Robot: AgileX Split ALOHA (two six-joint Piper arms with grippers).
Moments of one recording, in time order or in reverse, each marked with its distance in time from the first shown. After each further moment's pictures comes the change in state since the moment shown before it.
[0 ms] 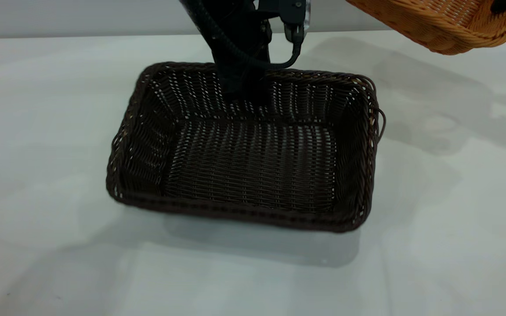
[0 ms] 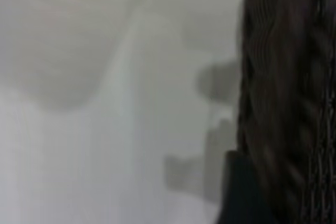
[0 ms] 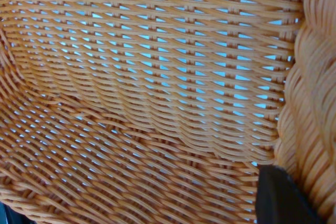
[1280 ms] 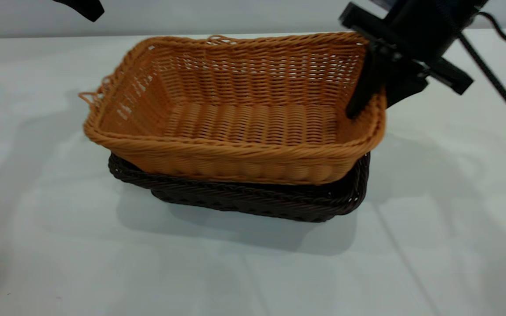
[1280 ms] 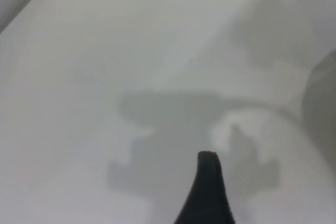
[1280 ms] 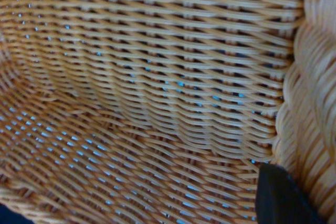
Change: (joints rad) left arm 0.499 -0.168 -0.001 -0.024 0.172 -0.391; right arm 0.580 0.007 -0.014 -0.498 0.055 0.635
